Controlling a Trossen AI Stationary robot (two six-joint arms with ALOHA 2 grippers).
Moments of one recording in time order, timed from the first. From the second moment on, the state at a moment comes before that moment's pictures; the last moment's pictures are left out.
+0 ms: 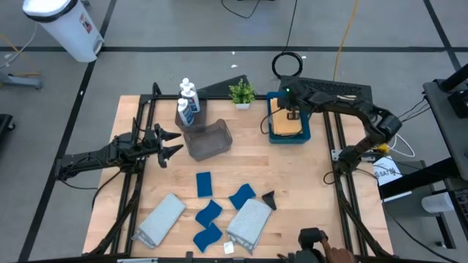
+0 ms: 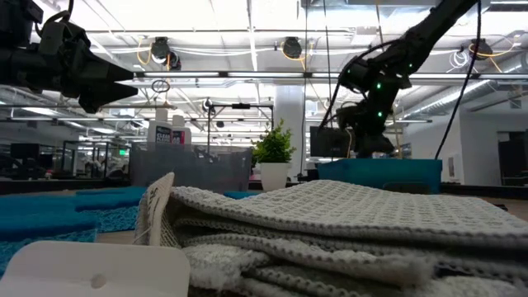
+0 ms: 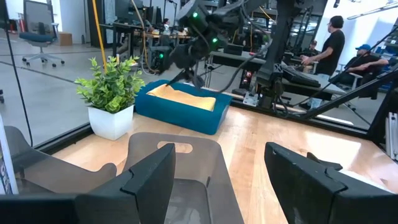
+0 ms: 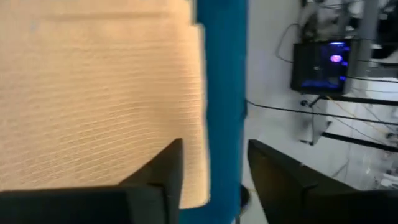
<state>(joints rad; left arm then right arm) 0.17 0.01 0.04 -0.05 -0.09 -0.16 -0.78 1.54 0.92 -0.23 0.37 -0.93</state>
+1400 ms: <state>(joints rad) 0.17 0.01 0.04 -0.05 -0.09 -0.16 -0.83 1.54 0.79 -0.03 0.18 -0.46</state>
